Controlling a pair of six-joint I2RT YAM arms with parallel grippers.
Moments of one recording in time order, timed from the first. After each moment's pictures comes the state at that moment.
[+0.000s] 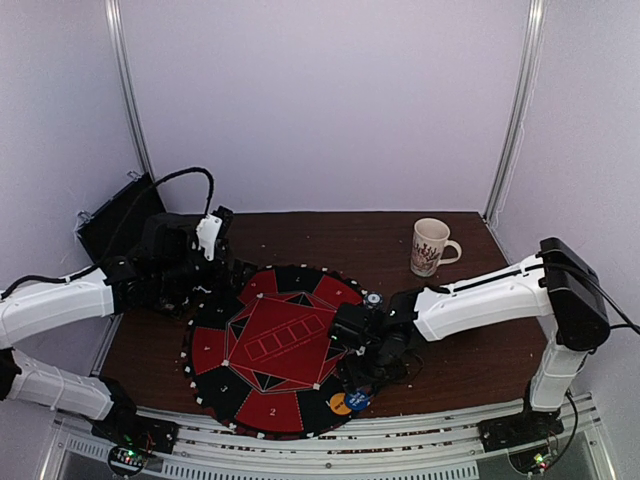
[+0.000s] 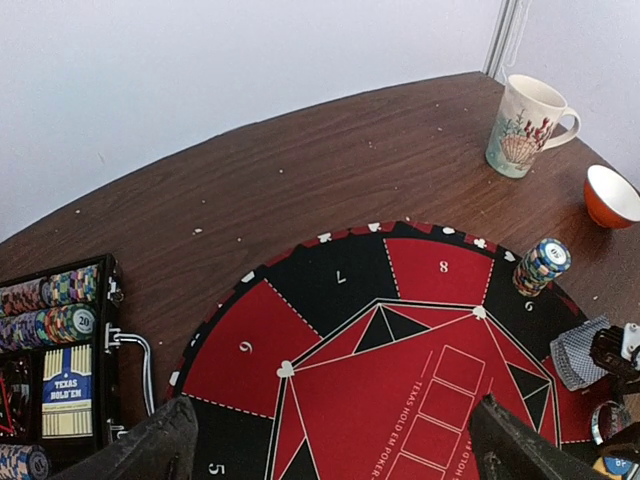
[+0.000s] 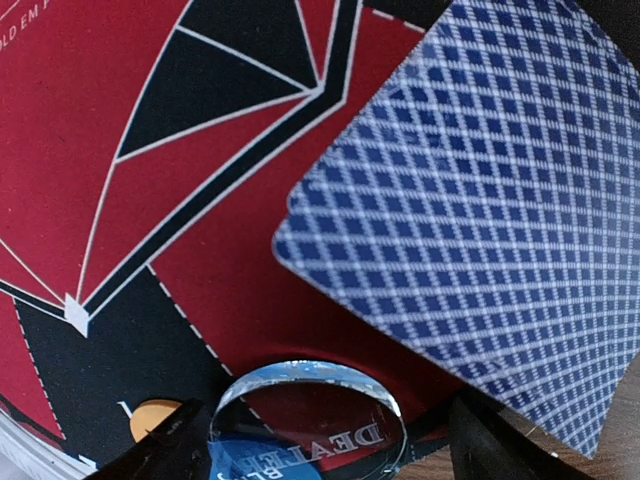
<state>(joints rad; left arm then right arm) -0.66 1.15 0.79 -0.10 -0.07 -0.10 1.16 1.82 1.15 -0.71 0.05 0.87</state>
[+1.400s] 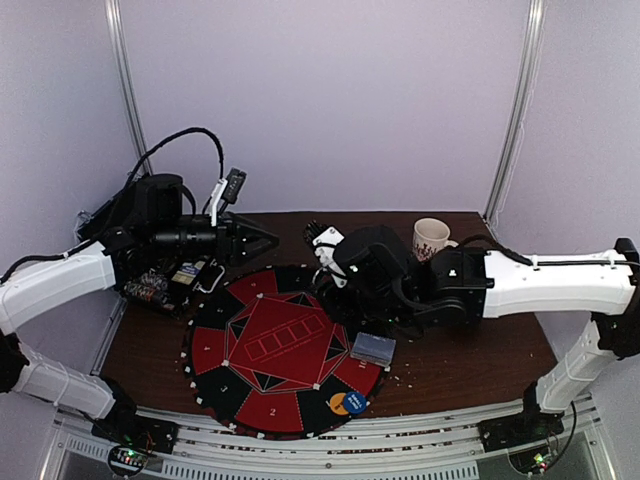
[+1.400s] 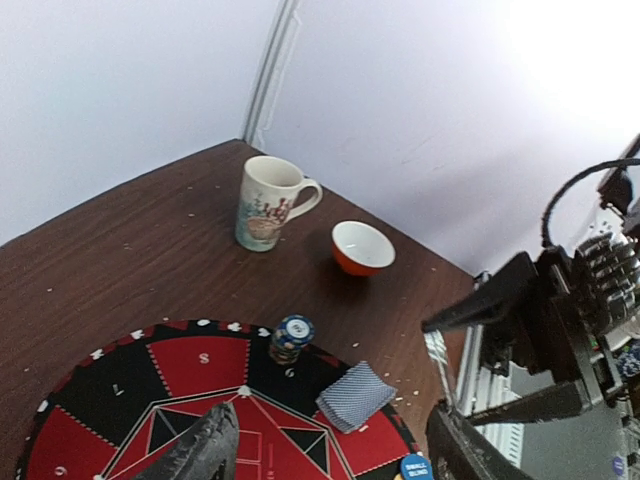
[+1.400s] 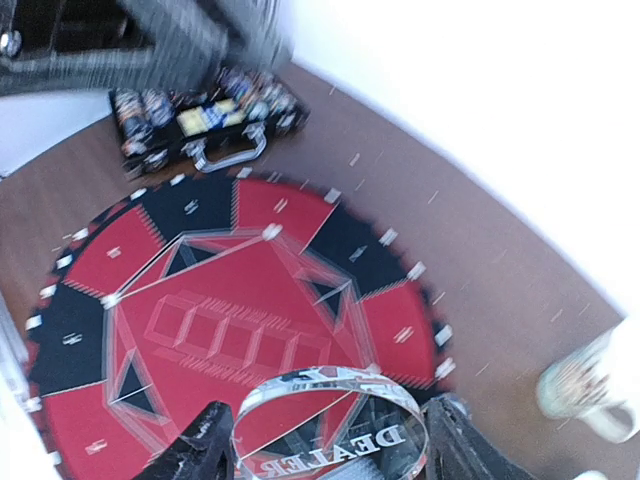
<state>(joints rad) -0.61 1.23 0.99 -0.03 0.59 -0.20 1.27 1.56 1.36 -0.46 0.57 0.20</state>
